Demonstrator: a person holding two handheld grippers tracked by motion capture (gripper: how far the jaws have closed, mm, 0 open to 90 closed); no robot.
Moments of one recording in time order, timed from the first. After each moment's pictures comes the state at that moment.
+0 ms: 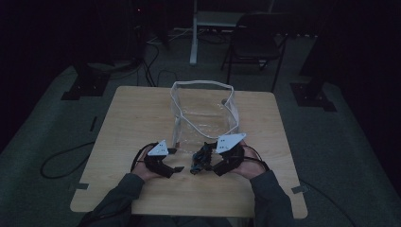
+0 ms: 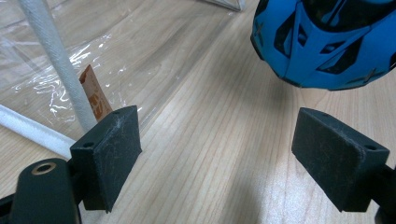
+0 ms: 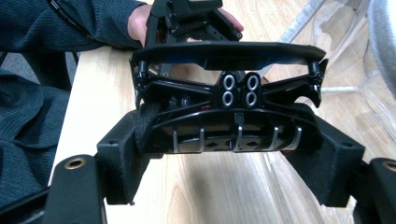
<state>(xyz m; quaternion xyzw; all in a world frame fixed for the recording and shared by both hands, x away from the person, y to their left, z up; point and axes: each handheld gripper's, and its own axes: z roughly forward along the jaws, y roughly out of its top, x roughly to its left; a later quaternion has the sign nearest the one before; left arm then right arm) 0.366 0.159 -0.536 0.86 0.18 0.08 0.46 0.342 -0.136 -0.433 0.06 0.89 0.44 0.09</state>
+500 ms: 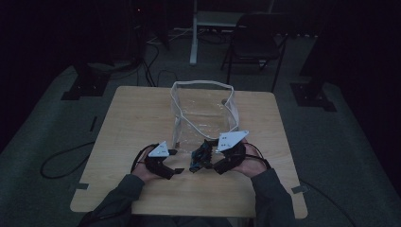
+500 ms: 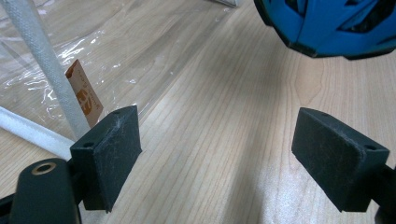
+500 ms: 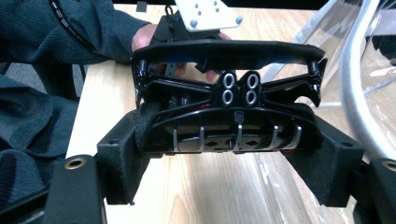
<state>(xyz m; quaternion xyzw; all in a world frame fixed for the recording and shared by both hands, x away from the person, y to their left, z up) 0.363 0.157 -0.536 0.87 0.18 0.07 0.46 0.339 -0.137 -0.416 0.06 0.88 0.46 0.09</state>
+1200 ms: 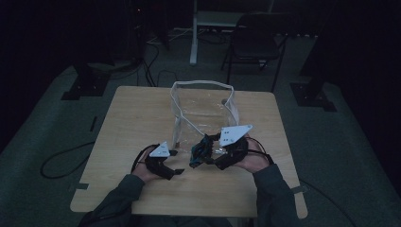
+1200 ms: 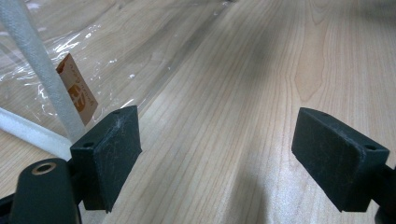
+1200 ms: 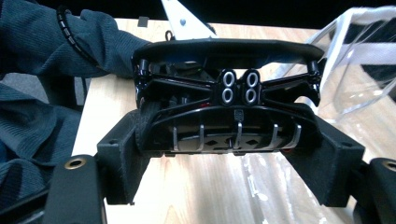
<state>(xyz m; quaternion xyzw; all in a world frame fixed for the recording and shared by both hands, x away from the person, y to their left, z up) 0.363 0.155 -0.538 0.87 0.18 0.07 0.45 0.340 -0.139 -0.389 0.04 0.88 0.47 0.10</state>
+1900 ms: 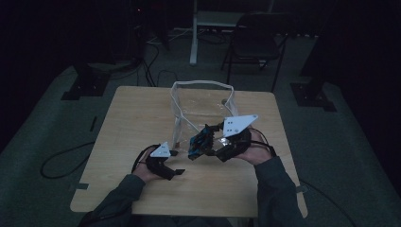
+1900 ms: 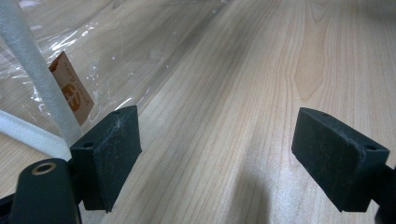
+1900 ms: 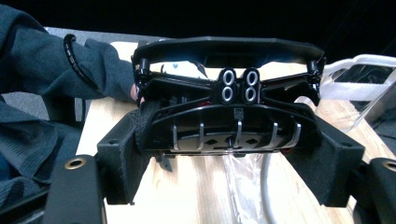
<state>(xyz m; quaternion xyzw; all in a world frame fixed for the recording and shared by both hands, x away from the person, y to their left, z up) 0.363 0.154 -0.539 0.87 0.18 0.07 0.45 0.347 -0.141 -0.355 0.03 0.86 0.49 0.11</state>
